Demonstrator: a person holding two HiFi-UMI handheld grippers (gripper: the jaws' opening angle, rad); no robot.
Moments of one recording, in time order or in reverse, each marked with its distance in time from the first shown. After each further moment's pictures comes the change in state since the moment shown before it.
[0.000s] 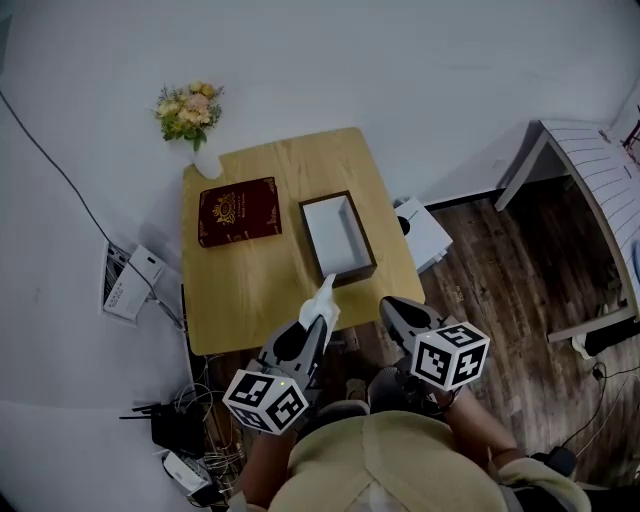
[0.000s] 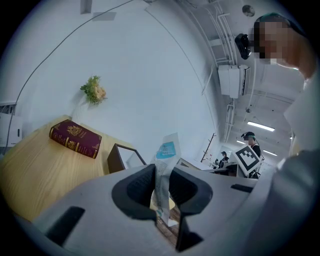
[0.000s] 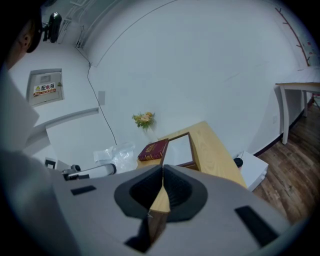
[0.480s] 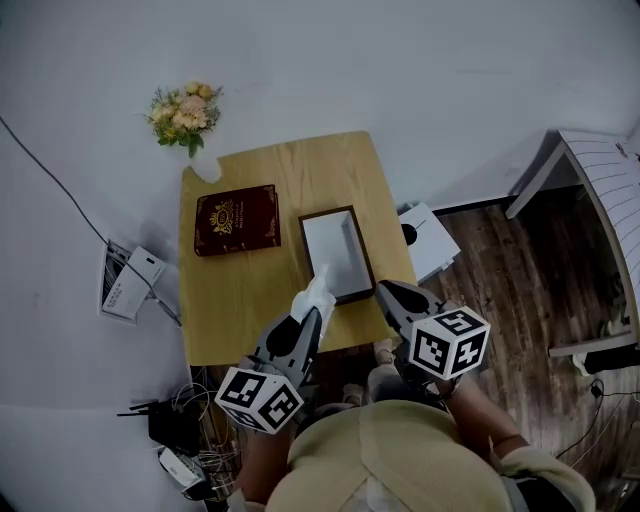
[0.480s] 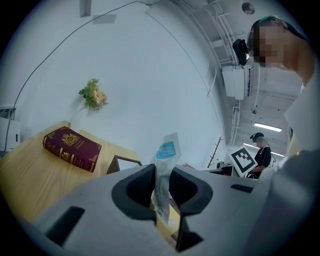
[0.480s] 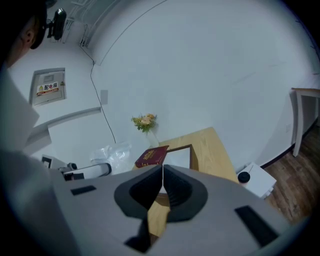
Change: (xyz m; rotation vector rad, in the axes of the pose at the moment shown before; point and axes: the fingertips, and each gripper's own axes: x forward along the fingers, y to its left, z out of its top) left arm 0.046 0.017 0.040 -0.001 -0.060 0.060; right arm 0.050 -0.025 0.058 -0.065 0.016 0.069
